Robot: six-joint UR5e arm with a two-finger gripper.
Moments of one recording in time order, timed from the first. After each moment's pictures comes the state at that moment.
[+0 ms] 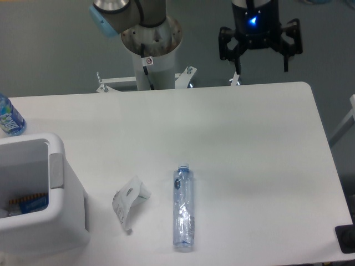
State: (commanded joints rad) arm 2.67 -1.61 -1.39 -1.41 1.68 0.86
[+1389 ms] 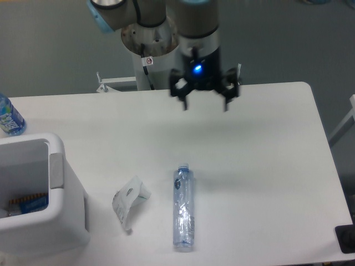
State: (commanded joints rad) arm 2.46 -1.58 -1.79 -1.17 1.35 0.64
